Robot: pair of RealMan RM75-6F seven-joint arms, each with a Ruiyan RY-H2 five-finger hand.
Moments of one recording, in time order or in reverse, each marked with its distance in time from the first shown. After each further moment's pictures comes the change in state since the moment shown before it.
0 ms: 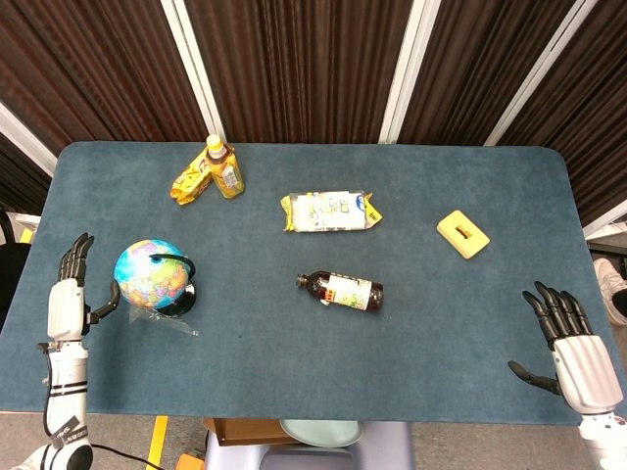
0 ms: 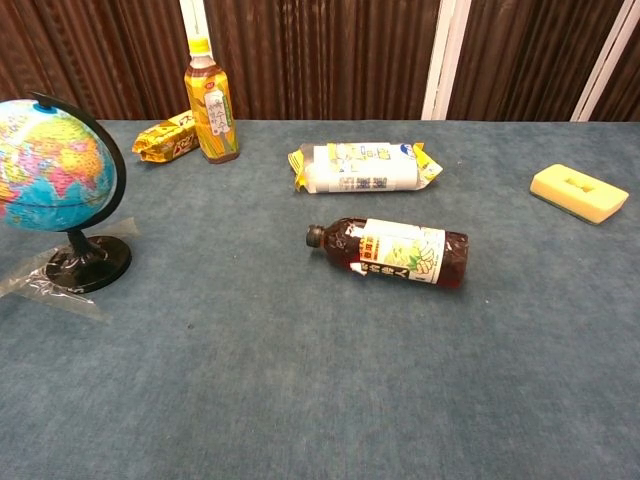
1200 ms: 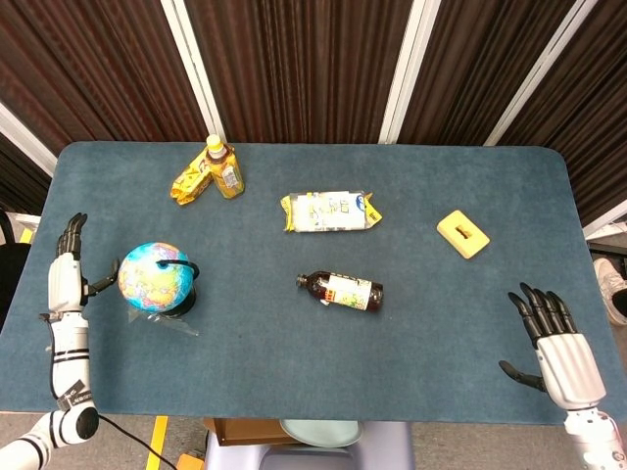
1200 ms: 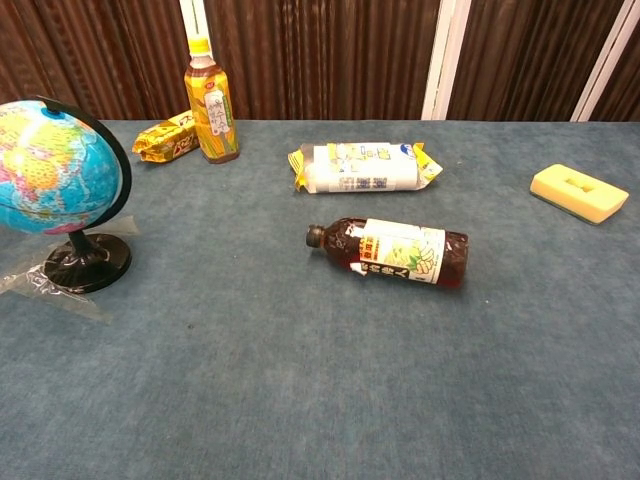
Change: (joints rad) left arm -0.106 -0.069 -0.088 0.227 -0.104 -0.148 -0.098; right arm 0.017 -0.043 0.000 0.008 0.010 -0.044 -0.088
